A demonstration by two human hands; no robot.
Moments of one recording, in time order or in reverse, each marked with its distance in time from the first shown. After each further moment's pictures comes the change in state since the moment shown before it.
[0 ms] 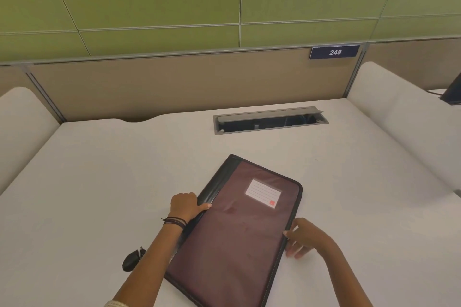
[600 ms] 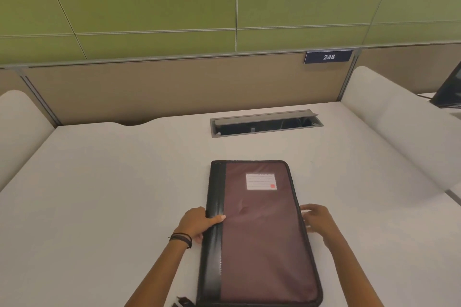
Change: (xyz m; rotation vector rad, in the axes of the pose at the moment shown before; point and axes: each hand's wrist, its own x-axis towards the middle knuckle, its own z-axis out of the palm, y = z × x) left_hand -0.015 0.024 0.028 -0.612 -0.195 -0.021; right_hand 0.024 0.024 -0.033 0.319 0.417 -0.088
